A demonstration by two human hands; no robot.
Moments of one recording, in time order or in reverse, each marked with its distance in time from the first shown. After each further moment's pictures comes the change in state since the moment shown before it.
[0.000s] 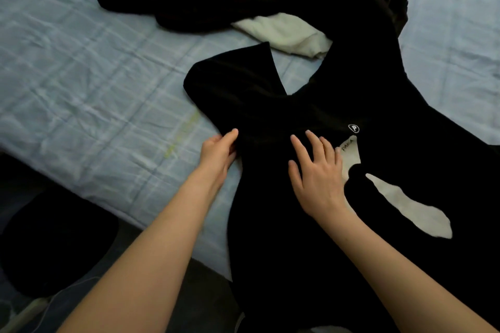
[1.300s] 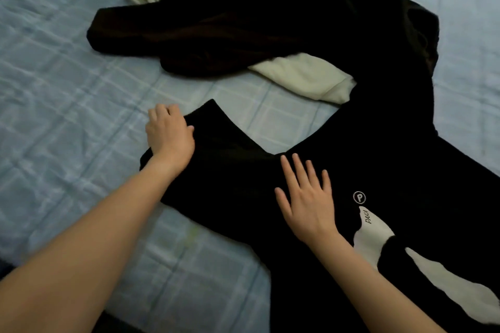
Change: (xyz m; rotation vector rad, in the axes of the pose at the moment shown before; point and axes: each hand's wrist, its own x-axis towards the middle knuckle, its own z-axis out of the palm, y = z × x) left_hand 0.169 0.173 -0.059 1.629 0.339 0.661; right_hand 0.131 -0.061 0.063 -0.157 -0.198 0.047
